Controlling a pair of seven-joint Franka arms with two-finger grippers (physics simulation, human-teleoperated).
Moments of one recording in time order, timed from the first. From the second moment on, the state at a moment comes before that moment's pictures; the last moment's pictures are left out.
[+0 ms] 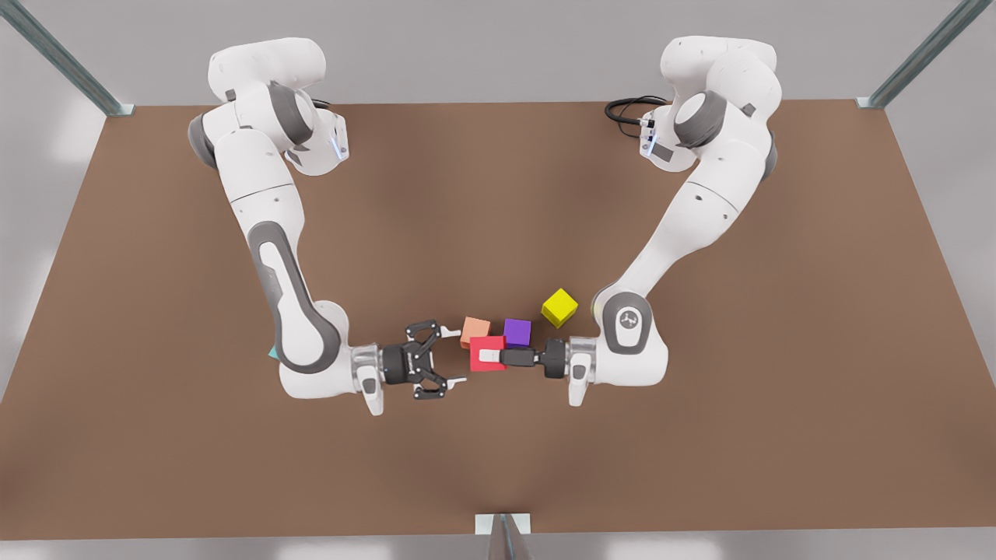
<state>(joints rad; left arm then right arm) -0.11 1.05 -0.59 -1.10 -1.22 2.15 0.19 0.21 0.90 0.15 -1.25 1.52 1.80 -1.68</state>
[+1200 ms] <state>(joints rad) -0.17 1.08 -0.59 -1.07 -1.22 2.21 0.20 0.25 0.91 0.17 -1.21 1.53 1.84 -1.73</state>
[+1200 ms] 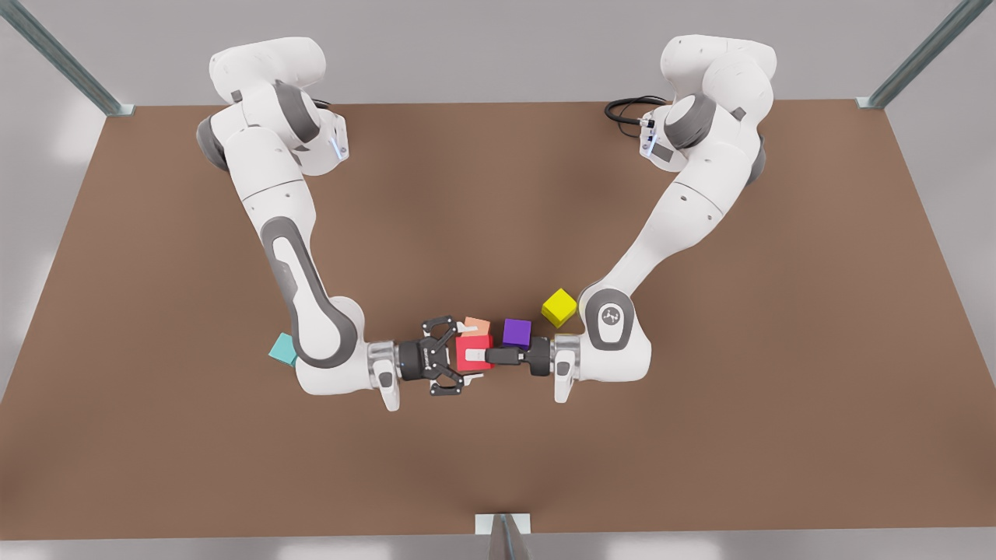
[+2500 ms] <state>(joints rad) -0.15 1.08 -0.59 -1.08 -1.23 2.21 0.21 0.25 0.93 0.17 -1.21 1.53 1.84 -1.75</state>
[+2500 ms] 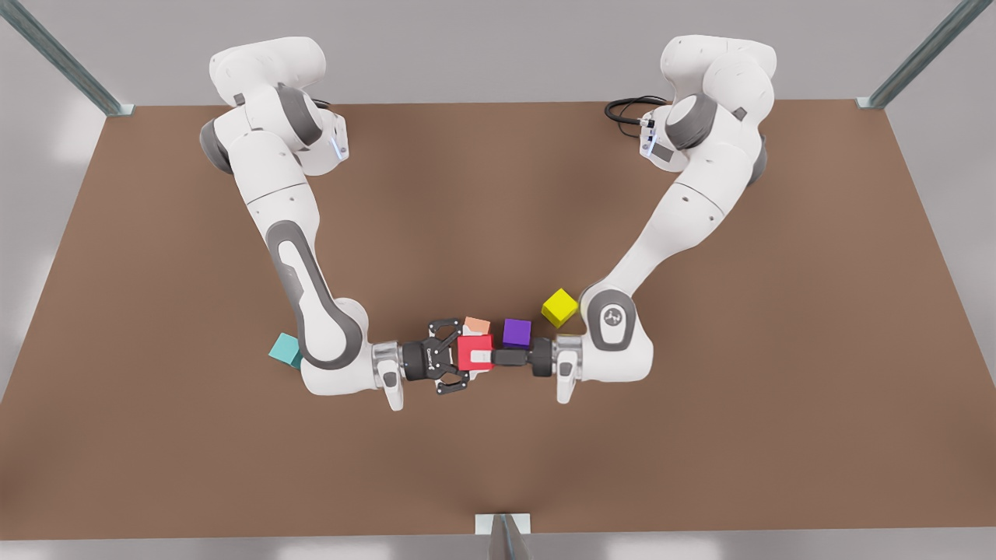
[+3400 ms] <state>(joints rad) -0.08 0.28 -0.09 -1.41 0.04 1.42 0.03 0.10 0.65 -0.06 -1.40 0.01 1.79 -1.17</state>
